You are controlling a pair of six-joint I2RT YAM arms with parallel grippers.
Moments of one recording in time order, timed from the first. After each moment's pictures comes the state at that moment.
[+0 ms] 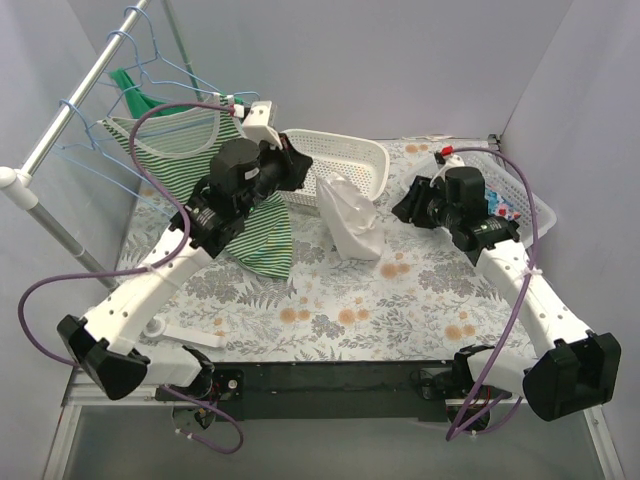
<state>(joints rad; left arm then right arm) -0.68 1.32 1.49 -0.28 -0.15 -0.42 0.32 1.18 1.05 -0.39 -0.17 0.46</state>
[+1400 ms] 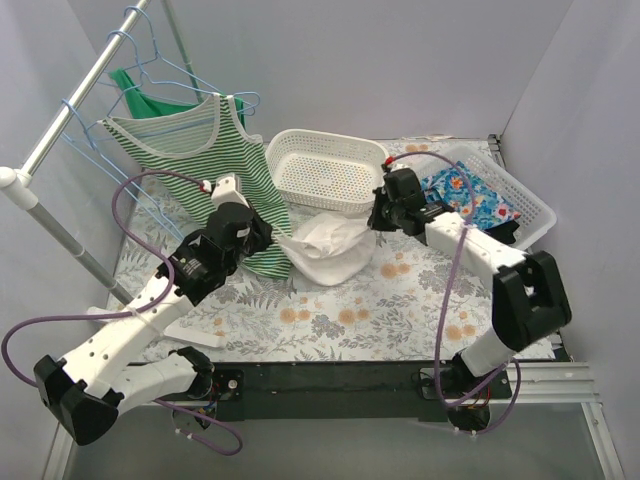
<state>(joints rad) -0.68 1.00 0.96 -0.48 -0.36 -0.73 0.51 1.63 1.09 -0.26 -0.02 0.46</state>
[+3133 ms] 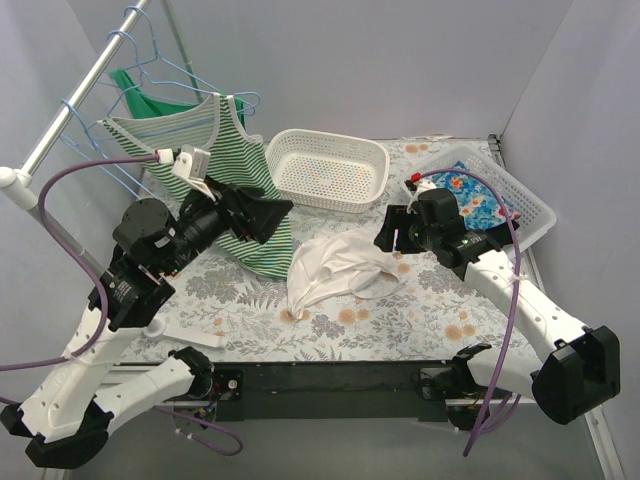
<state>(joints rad) -0.67 0.82 1.22 -0.36 0.10 -0.48 0.48 1.16 0.92 -0.44 -0.11 0.42</state>
